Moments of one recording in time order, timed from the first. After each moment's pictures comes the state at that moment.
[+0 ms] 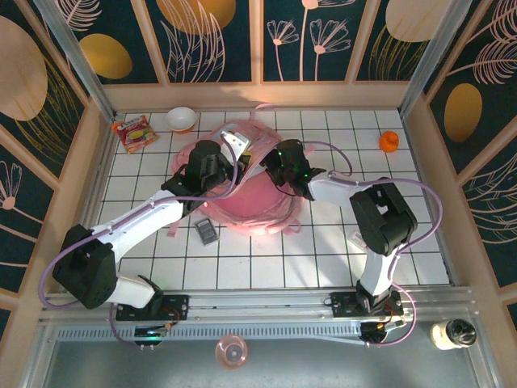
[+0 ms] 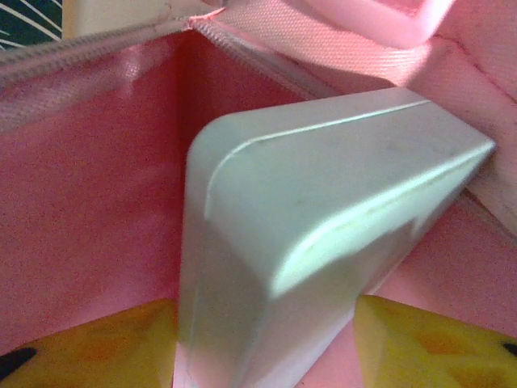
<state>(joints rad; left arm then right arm) -0.63 1.42 1.00 0.09 0.03 0.07 0.60 1.81 1.07 0.18 -0.08 1.28</state>
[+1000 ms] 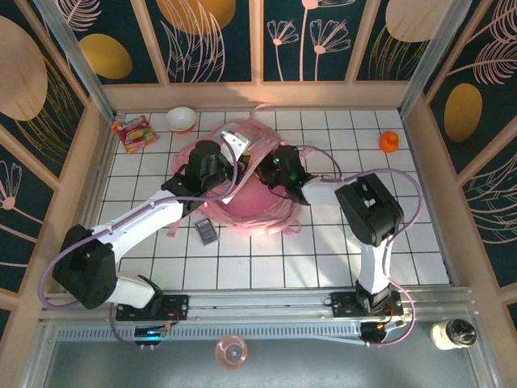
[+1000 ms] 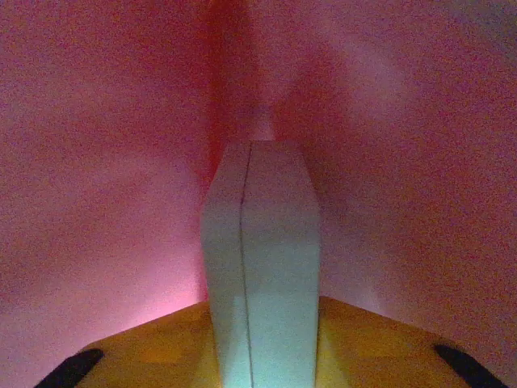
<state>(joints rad) -0.63 1.42 0.99 0.09 0.03 0.07 0.62 1.97 1.09 0.48 -0.25 1.31</state>
